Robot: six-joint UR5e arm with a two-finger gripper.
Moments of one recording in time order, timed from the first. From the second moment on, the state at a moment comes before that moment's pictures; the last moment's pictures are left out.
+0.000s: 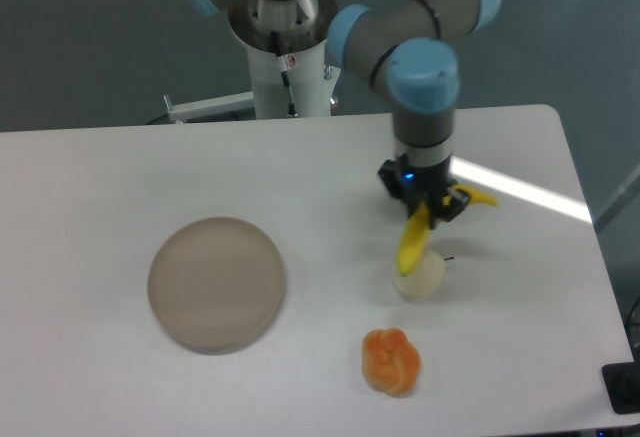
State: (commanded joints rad) arm 2.45 -1.83 -1.66 -0.98 1.62 1.26
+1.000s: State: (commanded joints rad) arm 2.45 -1.93 -1.52 -0.99 1.56 1.26
